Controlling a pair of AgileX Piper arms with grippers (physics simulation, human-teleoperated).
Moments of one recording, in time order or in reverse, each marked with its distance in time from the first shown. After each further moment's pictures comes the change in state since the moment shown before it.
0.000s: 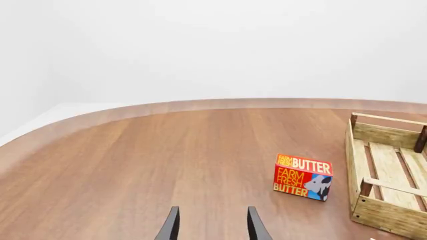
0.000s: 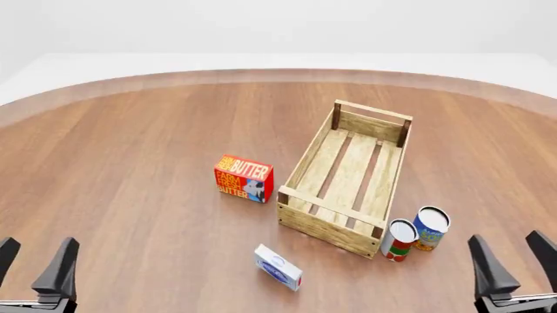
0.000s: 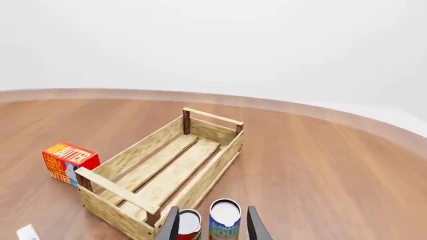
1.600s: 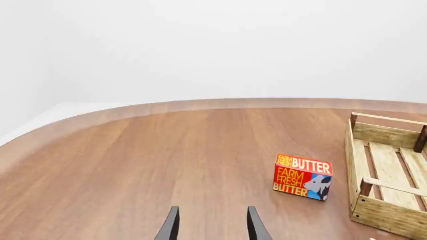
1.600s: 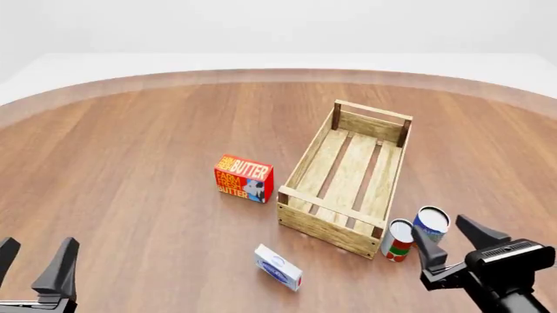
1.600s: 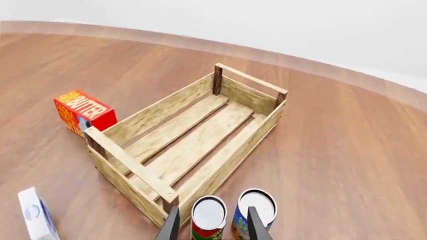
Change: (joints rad) left arm 0.000 0.000 0.000 0.000 0.000; right arm 0.135 0.785 0.027 -0.590 -0.049
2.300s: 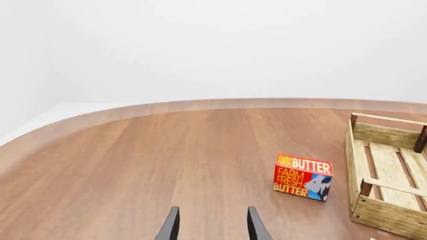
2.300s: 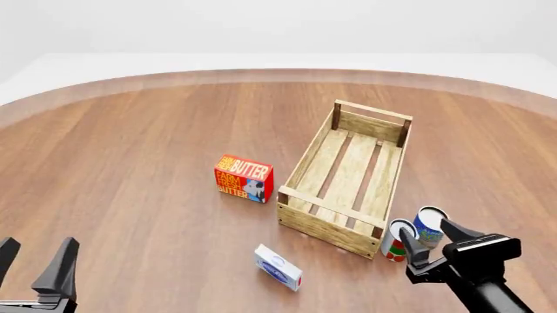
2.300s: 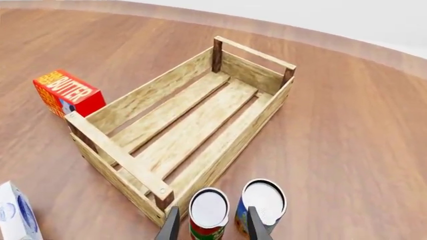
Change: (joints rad) left arm 0.000 0.000 0.000 0.000 0.000; right arm -0.011 0.374 0.001 -0.284 0.017
